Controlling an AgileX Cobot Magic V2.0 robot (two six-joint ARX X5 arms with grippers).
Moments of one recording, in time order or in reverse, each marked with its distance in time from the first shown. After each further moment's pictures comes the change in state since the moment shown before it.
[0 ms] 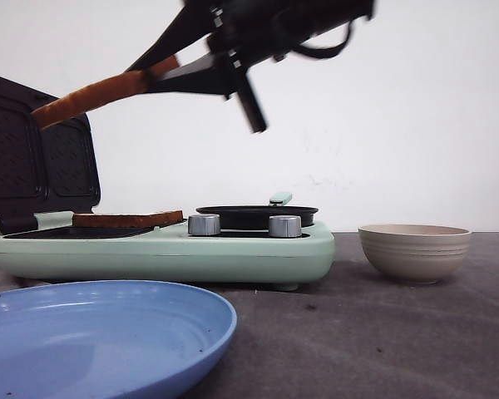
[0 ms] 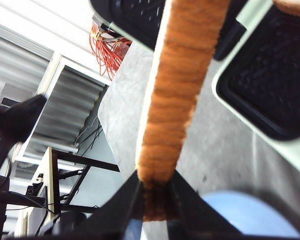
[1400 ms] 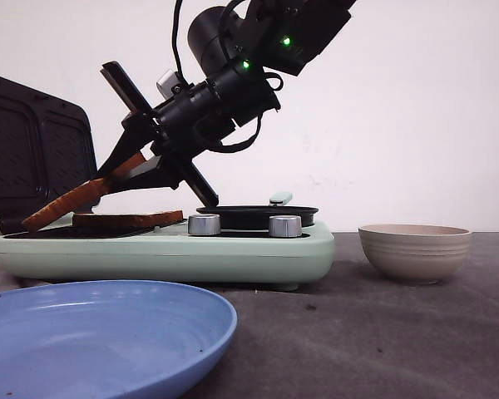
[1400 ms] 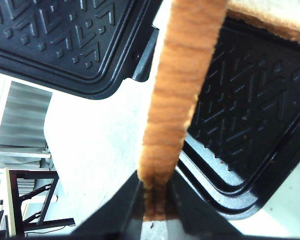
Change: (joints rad) left arm 0.000 0.000 0.000 0.000 -0.030 0.024; right arm 0.014 0.363 0.311 -0.119 0.101 0.015
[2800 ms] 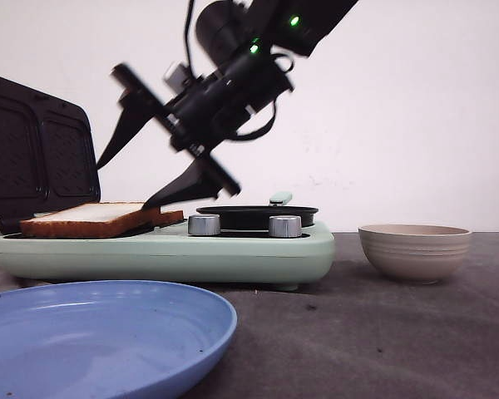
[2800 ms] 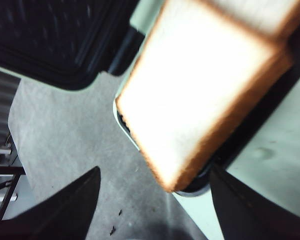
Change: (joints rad) left arm 0.000 0.000 0.000 0.000 0.000 0.000; right arm -0.046 -0.074 0.006 -0.173 0.072 -0.157
